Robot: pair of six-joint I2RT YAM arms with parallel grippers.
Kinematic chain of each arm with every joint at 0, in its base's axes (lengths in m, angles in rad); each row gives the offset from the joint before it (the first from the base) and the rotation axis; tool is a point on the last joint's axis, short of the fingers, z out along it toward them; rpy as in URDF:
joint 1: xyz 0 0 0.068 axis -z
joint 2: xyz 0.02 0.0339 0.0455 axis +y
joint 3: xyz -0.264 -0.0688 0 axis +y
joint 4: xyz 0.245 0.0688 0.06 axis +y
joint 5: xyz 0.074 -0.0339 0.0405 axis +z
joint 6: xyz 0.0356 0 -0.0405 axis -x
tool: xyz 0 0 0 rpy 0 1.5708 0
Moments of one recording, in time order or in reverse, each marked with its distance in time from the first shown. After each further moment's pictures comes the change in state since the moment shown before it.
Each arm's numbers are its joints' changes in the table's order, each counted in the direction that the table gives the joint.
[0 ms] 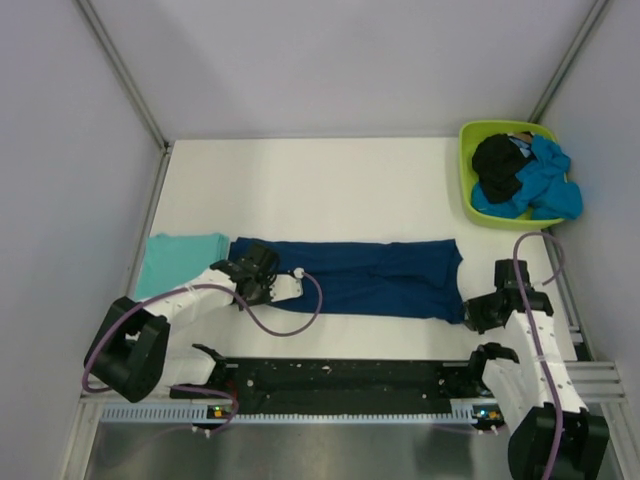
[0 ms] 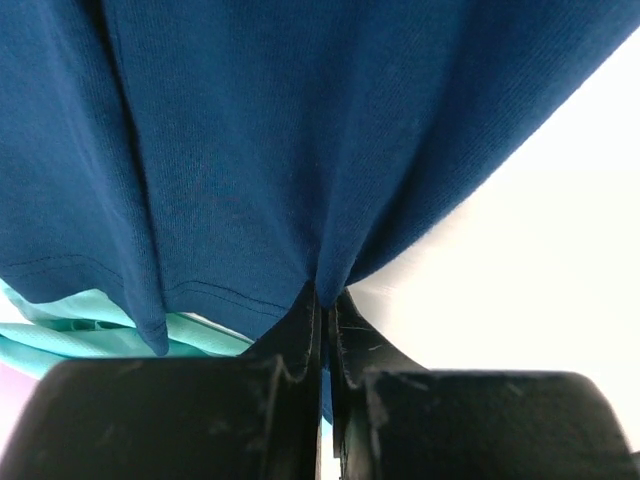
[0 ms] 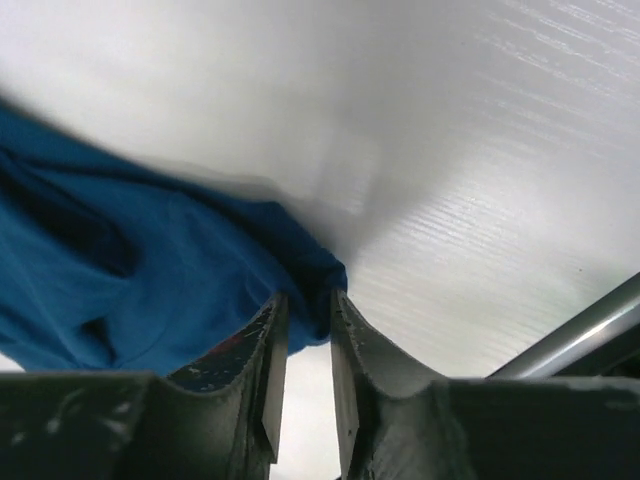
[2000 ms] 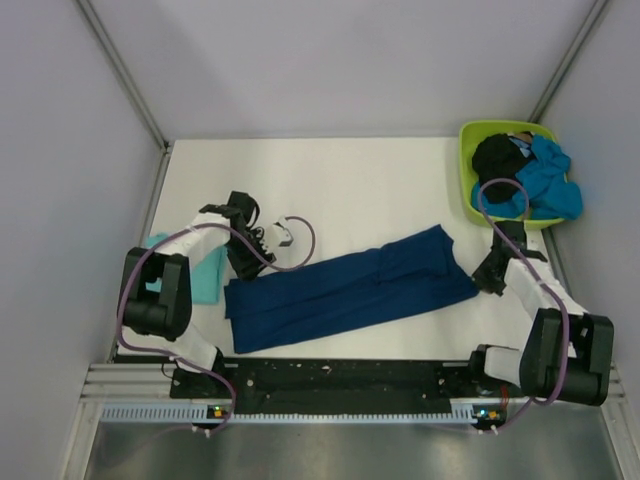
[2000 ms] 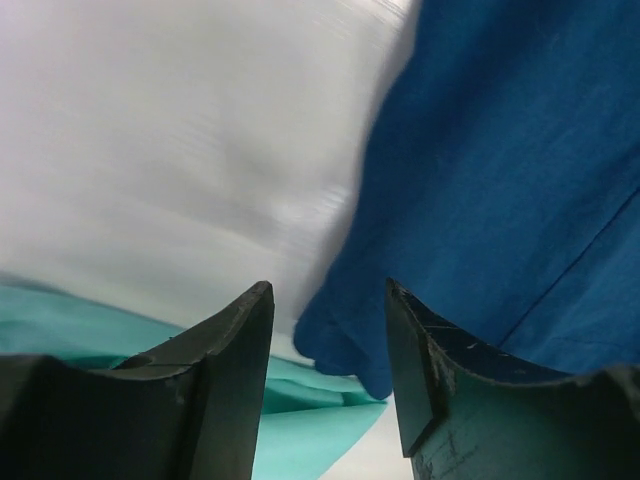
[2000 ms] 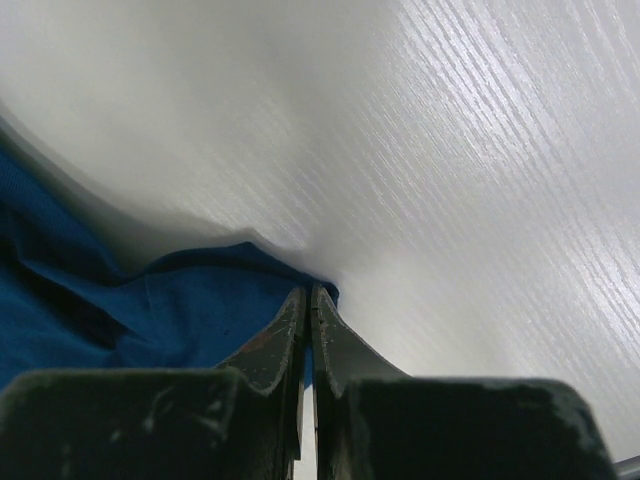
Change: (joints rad) left arm -0.301 0.342 -0.482 0.286 -0.322 0.059; right arm 0.000 0.489 -0.176 -0.388 -0.166 0.598
